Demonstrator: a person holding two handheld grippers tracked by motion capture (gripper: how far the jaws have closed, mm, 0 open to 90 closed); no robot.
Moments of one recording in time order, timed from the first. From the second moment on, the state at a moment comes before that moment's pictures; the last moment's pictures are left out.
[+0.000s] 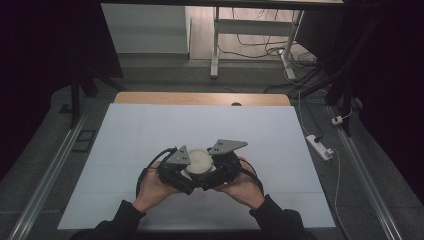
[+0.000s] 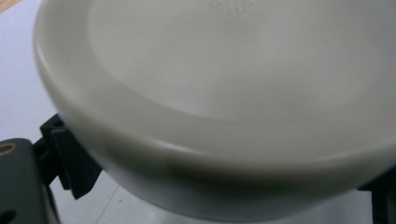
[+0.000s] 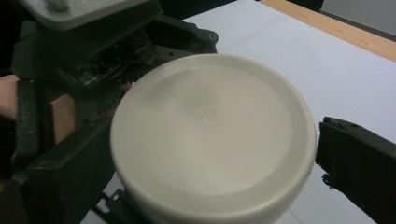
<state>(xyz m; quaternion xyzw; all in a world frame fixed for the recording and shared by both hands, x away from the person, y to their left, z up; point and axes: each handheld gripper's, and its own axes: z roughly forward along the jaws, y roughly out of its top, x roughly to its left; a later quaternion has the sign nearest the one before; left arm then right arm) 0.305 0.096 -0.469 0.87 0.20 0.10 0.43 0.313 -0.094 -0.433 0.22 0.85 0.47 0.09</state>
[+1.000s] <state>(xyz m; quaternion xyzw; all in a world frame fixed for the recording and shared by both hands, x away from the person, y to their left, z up) 0.301 0.092 -0.469 0.89 0.10 0.03 0.45 0.323 -0.107 -0.434 0.07 0.86 0.50 -0.01</state>
